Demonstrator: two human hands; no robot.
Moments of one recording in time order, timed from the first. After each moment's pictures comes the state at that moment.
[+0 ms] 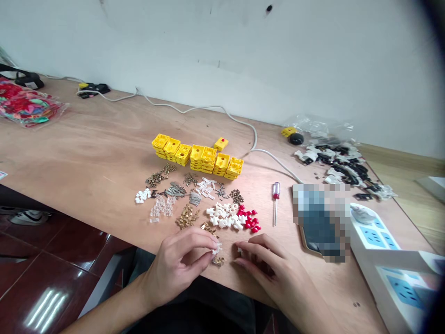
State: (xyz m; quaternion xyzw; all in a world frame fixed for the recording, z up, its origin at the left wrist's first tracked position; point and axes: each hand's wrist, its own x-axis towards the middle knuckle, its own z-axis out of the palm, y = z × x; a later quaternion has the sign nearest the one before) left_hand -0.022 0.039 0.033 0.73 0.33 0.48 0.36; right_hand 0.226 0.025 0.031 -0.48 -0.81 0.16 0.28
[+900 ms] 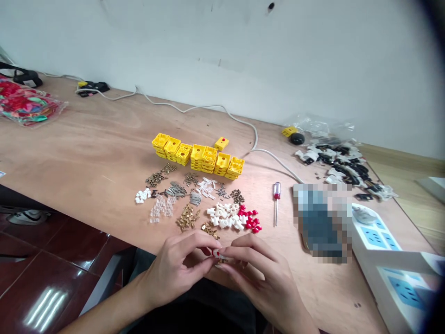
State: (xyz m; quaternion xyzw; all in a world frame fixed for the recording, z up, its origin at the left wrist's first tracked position) left_hand -0.025 0.037 0.027 0.71 0.32 0.43 0.46; right_hand 0.185 0.029 0.048 -0.39 -0.79 0.26 0.41
